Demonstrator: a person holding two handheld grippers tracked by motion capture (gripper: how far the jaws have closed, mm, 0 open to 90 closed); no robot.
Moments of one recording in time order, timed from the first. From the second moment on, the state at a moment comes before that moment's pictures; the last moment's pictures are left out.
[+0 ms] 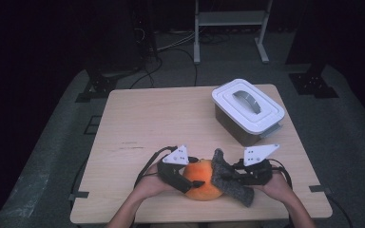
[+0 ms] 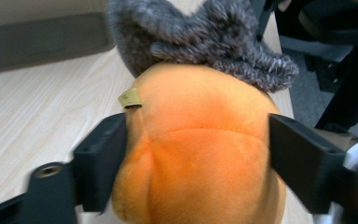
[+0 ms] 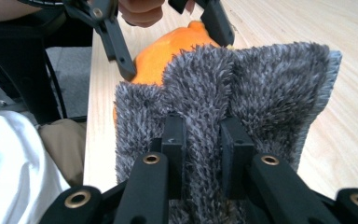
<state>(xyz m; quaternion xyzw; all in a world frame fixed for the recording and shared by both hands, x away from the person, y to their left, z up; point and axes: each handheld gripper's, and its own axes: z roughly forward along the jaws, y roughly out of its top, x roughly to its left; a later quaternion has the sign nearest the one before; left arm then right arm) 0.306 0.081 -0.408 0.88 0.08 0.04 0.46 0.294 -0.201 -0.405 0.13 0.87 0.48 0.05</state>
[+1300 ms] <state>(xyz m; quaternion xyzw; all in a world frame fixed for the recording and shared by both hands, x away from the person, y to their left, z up) 0.303 0.081 -0.412 0.87 0.06 0.09 0.48 0.291 -0.194 -0.400 0.12 0.86 0.49 0.08</state>
